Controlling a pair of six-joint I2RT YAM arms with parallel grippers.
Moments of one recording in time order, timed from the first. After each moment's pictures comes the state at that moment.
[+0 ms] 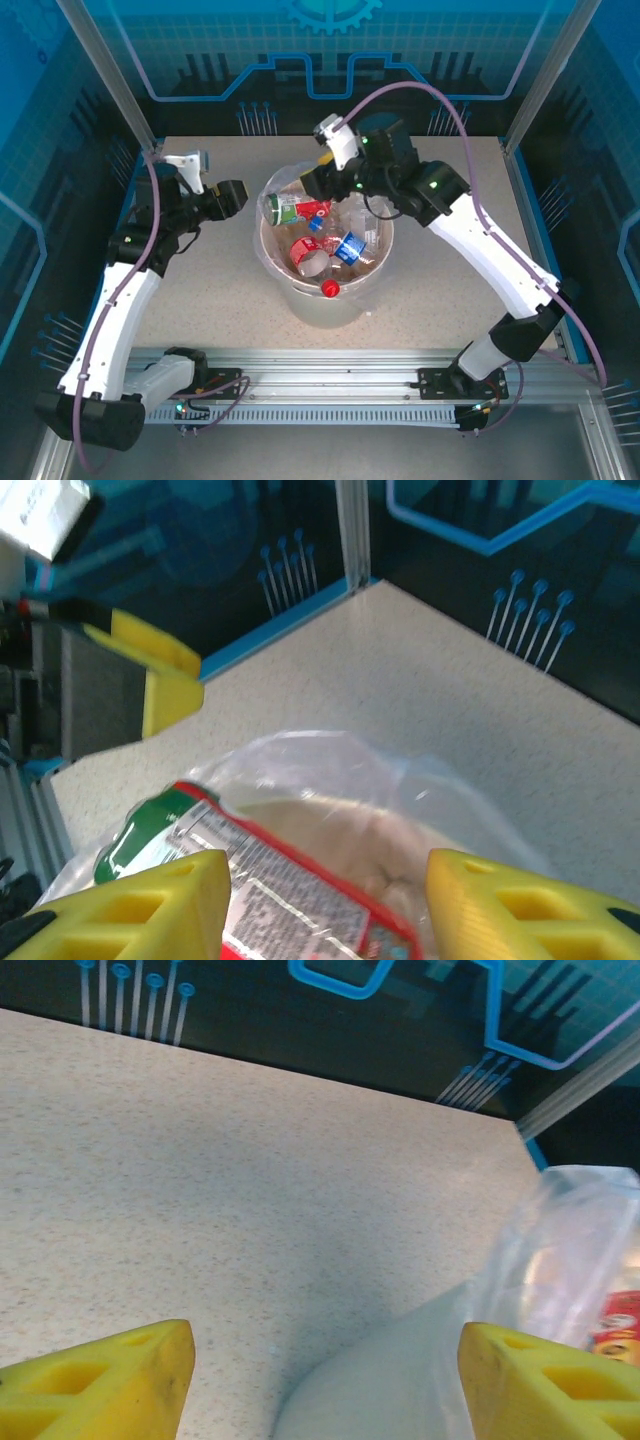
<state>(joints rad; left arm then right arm) -0.09 1.03 1.16 -0.61 0.26 -0.38 0.71 1.55 1.86 -0.76 -0.18 0.04</state>
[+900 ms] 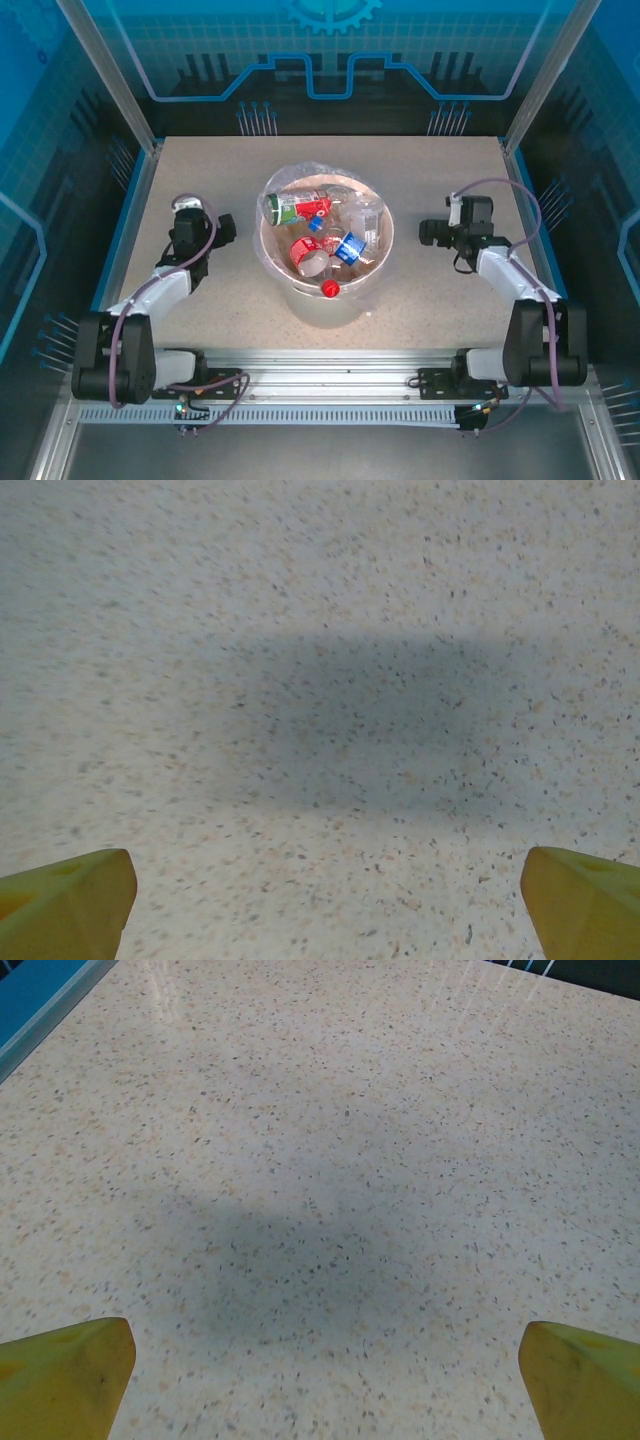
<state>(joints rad) 0.00 1.28 0.56 0.15 -0.19 -0.28 -0.02 1.34 0.72 -0.19 -0.02 0.03</state>
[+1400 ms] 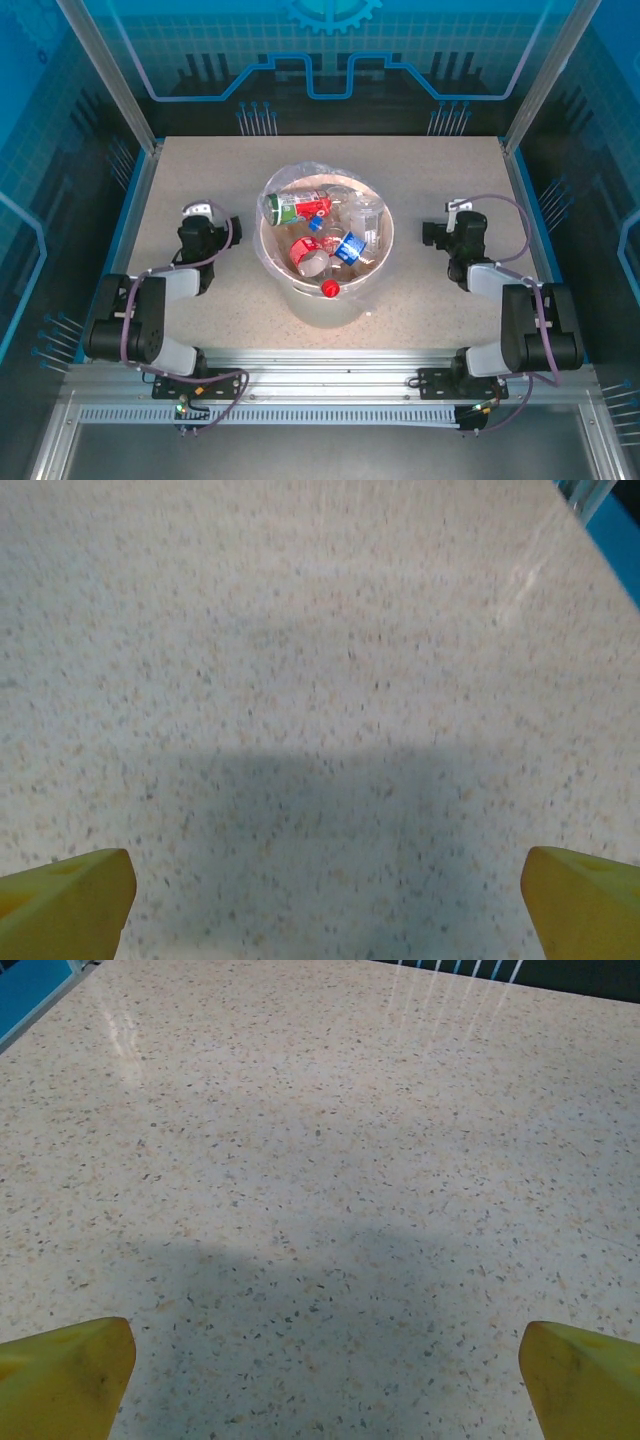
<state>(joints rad) 0.00 1.47 0.46 0.55 -0.15 -0.18 0.00 1.41 0.52 0.36 0.14 -0.04</state>
